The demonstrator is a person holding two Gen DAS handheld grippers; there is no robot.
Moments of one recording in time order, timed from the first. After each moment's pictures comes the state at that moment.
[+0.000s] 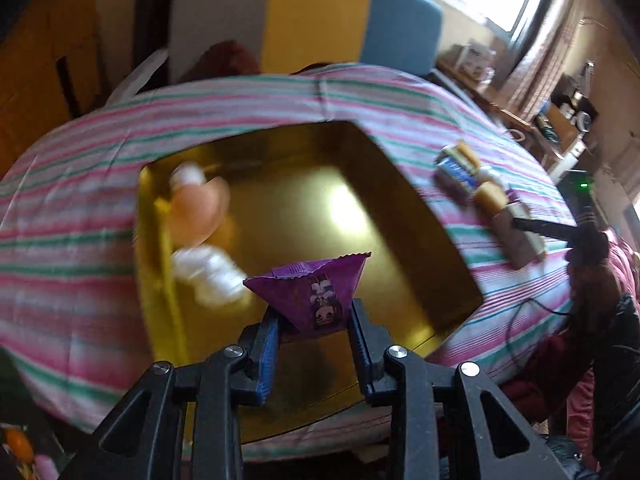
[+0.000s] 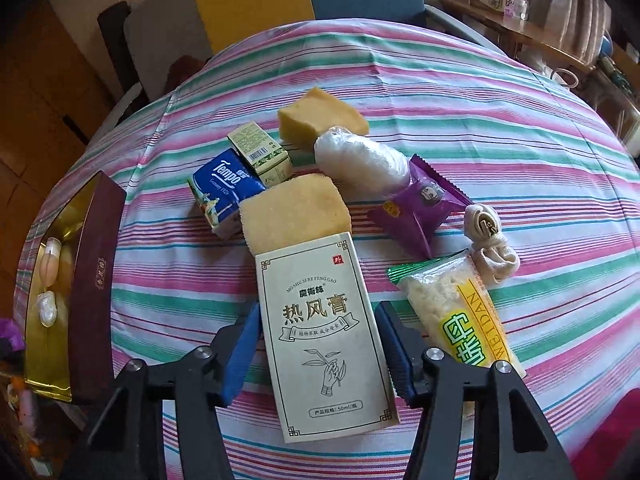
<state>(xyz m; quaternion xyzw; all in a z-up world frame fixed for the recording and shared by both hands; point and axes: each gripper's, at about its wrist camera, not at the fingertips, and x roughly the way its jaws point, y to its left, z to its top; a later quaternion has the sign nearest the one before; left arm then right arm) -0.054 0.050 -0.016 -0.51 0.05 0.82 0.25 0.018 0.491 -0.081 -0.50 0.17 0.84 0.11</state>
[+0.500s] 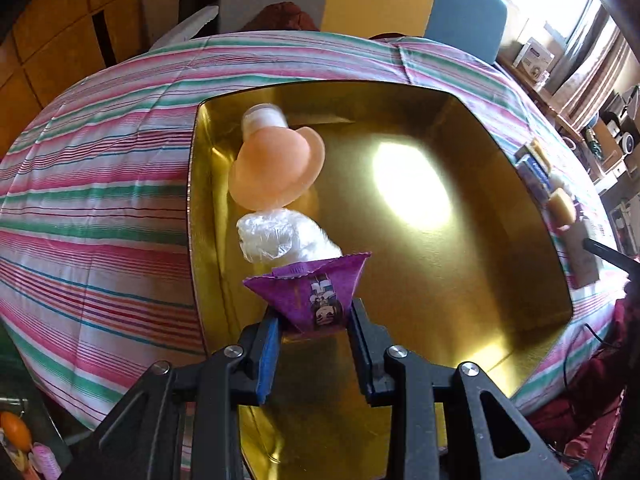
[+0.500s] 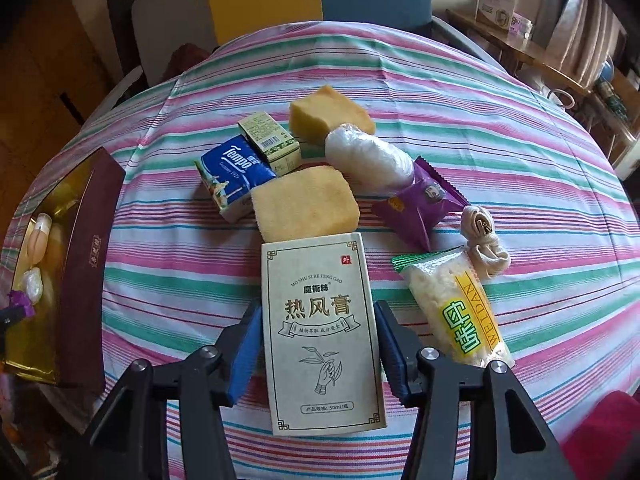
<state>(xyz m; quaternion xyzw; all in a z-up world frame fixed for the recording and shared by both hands) -0.097 0.026 -0.071 -0.55 0.04 0.81 0.18 0.025 0.469 -0.073 -0.51 0.12 0.84 0.13</state>
